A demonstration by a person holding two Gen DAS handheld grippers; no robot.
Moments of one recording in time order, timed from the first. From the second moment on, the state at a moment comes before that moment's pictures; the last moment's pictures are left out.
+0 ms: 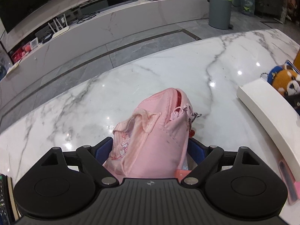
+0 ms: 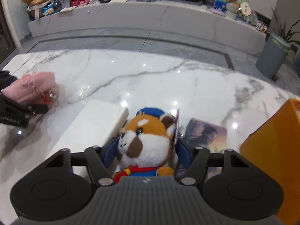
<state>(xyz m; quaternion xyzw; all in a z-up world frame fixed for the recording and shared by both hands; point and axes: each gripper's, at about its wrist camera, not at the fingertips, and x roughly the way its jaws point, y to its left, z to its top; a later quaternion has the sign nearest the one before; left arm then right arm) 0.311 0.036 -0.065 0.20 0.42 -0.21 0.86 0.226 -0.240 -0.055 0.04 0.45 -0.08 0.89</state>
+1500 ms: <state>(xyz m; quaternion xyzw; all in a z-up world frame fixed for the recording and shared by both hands) 0.128 0.019 -0.052 0.04 0.48 -0.17 0.86 0.116 -0.222 -0.067 0.02 0.46 -0.05 0.88</state>
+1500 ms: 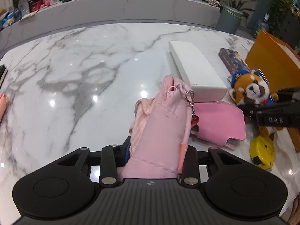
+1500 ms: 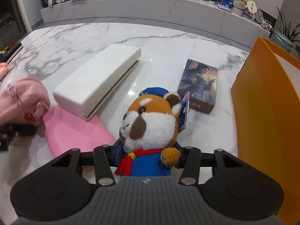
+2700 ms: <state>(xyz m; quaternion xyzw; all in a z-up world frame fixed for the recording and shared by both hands) 0.064 -0.065 0.060 0.09 0.39 -0.23 0.89 0.008 -0.262 0.068 0.02 0.36 -0.07 0.93</state>
